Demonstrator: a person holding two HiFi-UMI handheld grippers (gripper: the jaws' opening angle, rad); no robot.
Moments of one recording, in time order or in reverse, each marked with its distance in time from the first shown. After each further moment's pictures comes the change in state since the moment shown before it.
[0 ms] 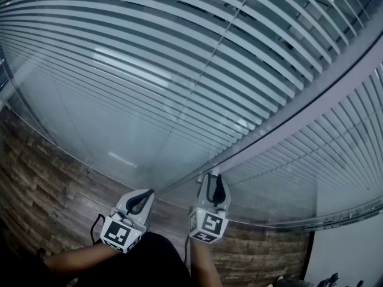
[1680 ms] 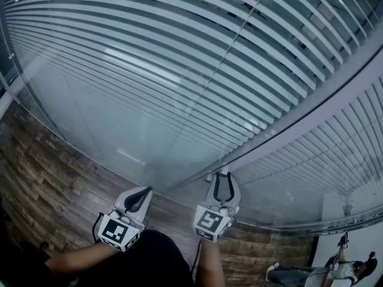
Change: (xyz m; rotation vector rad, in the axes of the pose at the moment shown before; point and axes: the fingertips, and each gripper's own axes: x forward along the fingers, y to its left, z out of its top) left arm -0.022 0.020 -0.006 -0.025 0.004 0.072; right arm 0.003 0.005 -0.009 -0.465 0.088 -0.020
